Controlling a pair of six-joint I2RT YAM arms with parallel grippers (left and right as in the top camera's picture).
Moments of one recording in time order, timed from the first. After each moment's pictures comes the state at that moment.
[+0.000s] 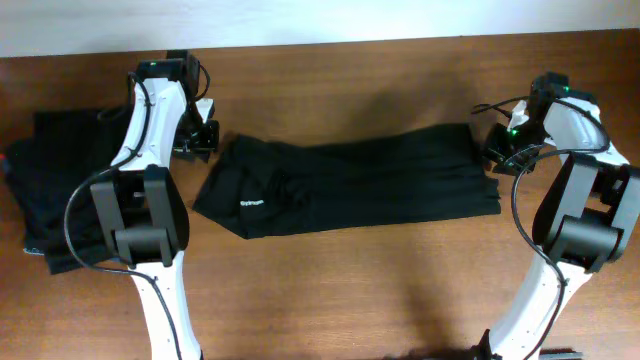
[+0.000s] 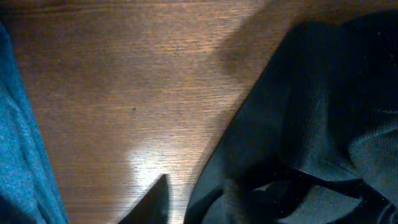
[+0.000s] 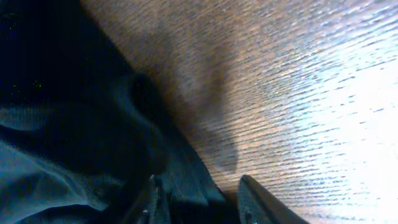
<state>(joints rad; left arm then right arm) -0.01 2.38 2.12 -1.37 -0.05 0.06 -0.33 2.22 1.71 -1.04 -0.25 0.15</state>
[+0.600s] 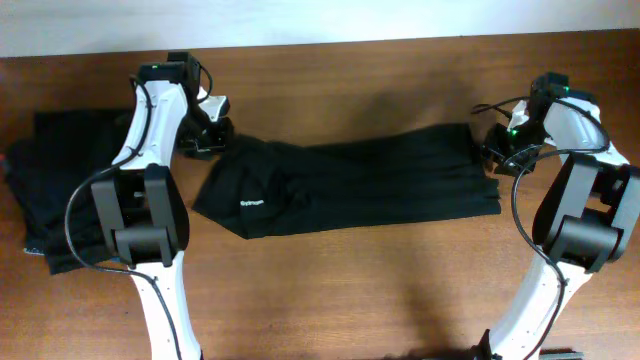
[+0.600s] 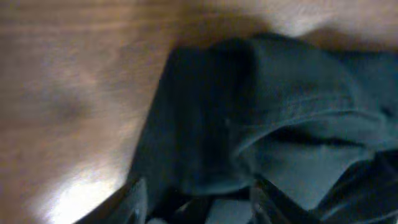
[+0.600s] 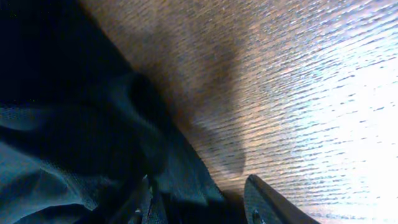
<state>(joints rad) -0.01 2.38 2.08 -1.30 0.23 0.10 -0.33 2.22 1.71 -1.04 -0.25 0.15</state>
